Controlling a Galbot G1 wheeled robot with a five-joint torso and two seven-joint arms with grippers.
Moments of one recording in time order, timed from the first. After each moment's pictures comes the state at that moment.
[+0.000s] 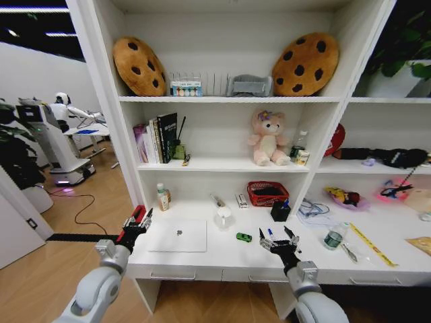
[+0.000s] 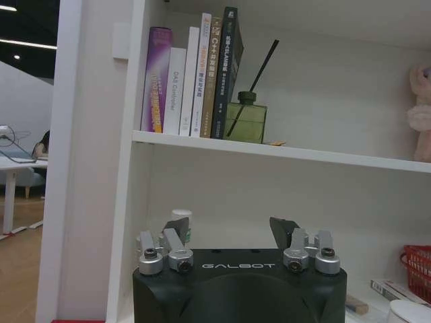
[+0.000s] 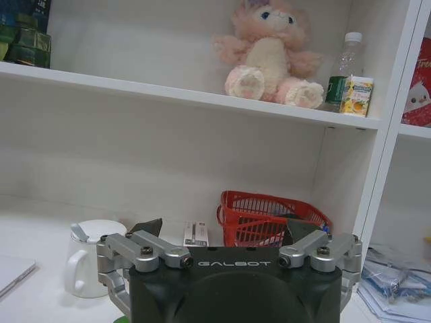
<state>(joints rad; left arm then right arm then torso) 1.46 -1.07 -0.56 -2.14 -0.59 0.12 -0.12 -1.63 1.31 0.61 2.22 0.12 -0.23 0.08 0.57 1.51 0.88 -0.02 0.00</state>
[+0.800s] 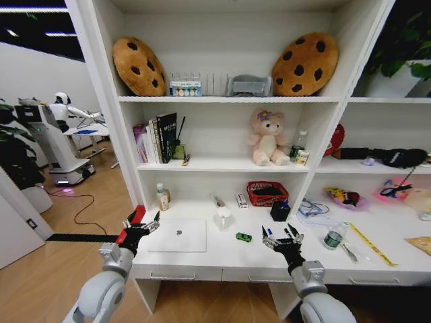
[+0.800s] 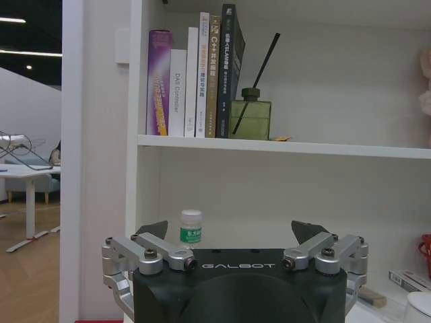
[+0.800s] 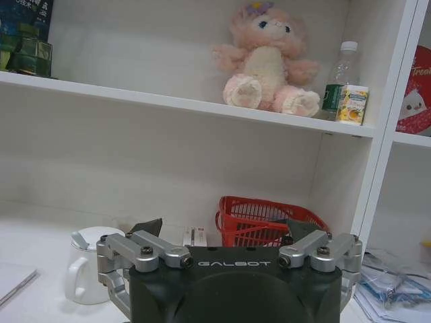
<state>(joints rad) 1.45 -1.06 -0.54 -2.16 -0.54 0.15 -0.19 -1.65 1.31 0.62 2.26 0.13 -0.24 0.08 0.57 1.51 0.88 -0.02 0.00</state>
